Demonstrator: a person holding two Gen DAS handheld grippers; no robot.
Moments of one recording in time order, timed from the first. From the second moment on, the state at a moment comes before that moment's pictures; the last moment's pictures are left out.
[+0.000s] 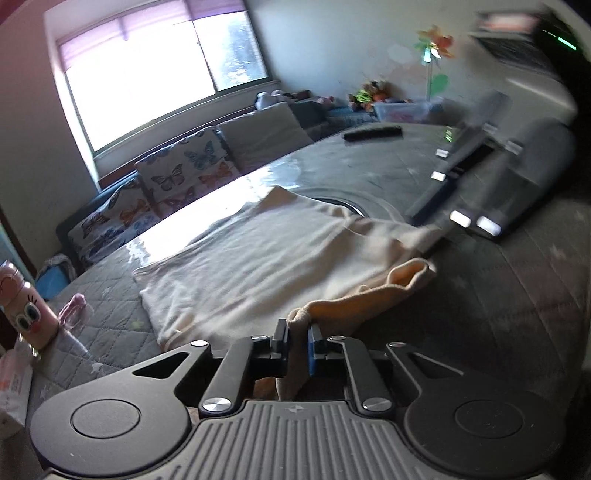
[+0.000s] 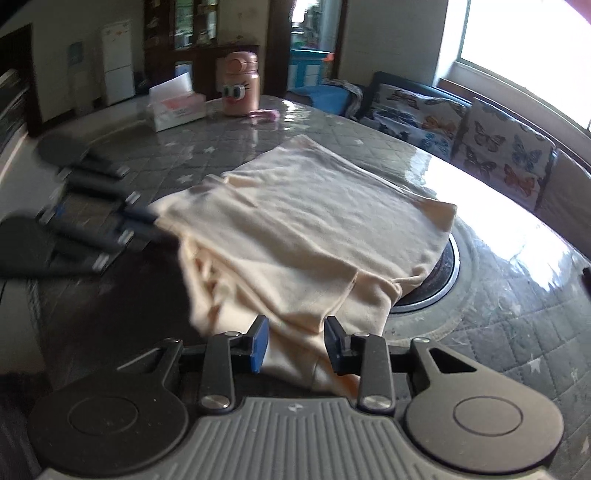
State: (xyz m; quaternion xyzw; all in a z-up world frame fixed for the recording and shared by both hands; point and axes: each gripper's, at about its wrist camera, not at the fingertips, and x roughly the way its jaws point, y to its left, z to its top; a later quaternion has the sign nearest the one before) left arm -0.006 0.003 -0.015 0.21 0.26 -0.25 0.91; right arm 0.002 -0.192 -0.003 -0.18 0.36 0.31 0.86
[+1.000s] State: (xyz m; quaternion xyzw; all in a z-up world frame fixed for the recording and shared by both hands) left arm -0.025 0.020 -0.032 0.24 0.27 -0.22 0.91; right arm 0.028 -0.168 -0.006 -0.16 0.35 0.35 0.86
